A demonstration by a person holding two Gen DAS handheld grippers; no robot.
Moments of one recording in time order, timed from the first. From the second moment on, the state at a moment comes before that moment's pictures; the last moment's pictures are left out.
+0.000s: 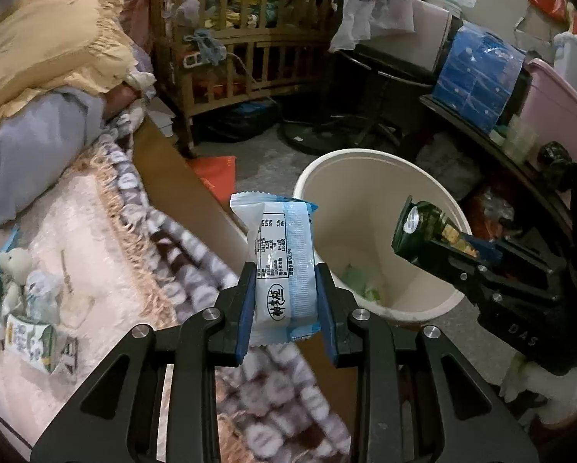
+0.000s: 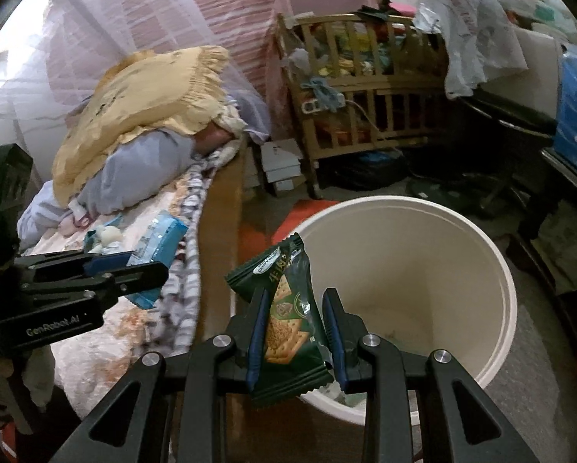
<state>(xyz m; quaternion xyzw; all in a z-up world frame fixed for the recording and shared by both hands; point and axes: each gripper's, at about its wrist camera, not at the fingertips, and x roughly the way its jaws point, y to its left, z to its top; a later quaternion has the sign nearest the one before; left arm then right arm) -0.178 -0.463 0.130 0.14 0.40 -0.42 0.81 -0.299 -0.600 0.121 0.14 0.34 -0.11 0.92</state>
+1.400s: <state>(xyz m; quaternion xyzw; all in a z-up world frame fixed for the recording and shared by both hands) -0.158 -0.538 0.103 0.09 0.42 -0.46 0.77 -0.302 -0.672 0.084 0.21 0.32 -0.22 0.90</state>
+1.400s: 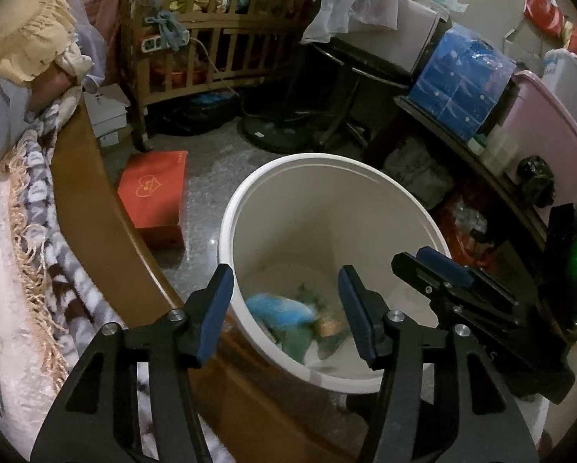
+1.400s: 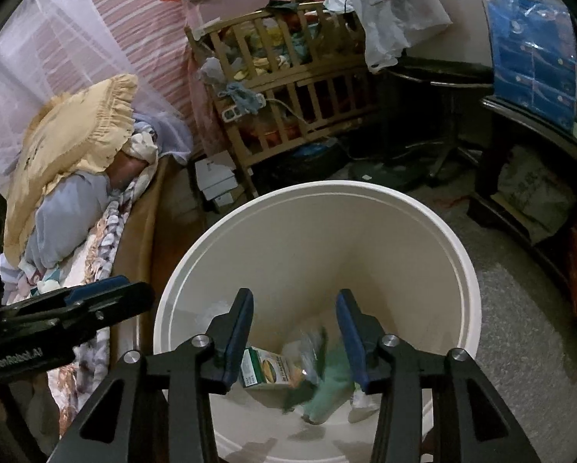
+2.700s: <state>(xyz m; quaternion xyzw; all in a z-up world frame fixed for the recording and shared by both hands) -0.102 -0.235 0.119 0.09 0.39 -0.24 0.88 -0.192 -0.449 0.113 0.14 0.37 0.01 0.92</state>
